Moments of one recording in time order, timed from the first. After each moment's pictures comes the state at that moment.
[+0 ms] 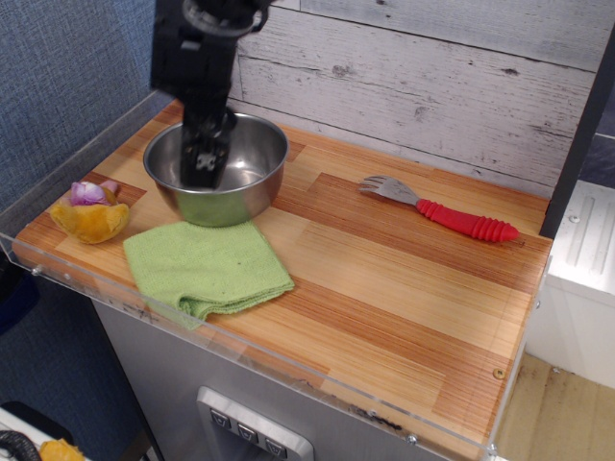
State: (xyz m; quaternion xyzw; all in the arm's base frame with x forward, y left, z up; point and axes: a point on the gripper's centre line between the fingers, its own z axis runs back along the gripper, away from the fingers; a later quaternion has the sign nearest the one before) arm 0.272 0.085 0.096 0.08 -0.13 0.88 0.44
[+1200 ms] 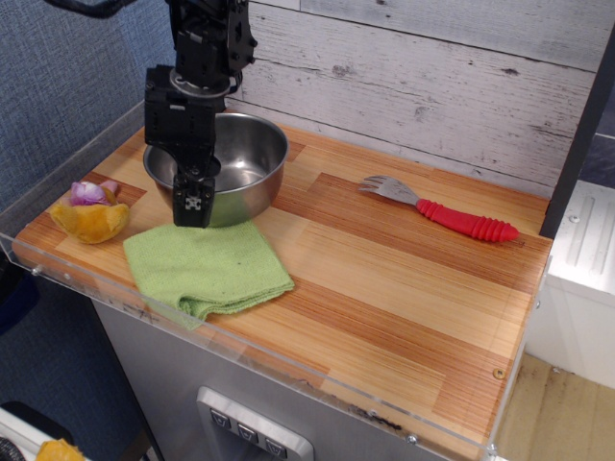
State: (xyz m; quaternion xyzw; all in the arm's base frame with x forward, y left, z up) arm 0.285 0.109 0.039 0.09 -0.08 0.88 0.46
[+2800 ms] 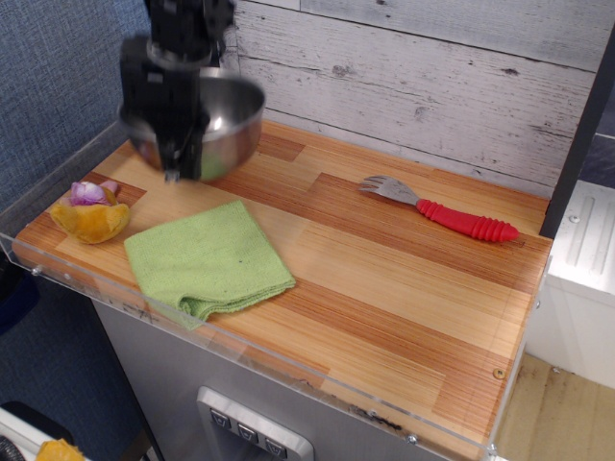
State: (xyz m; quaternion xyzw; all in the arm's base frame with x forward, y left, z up) arm 0.289 0.113 0.079 0.04 -0.12 0.85 0.51
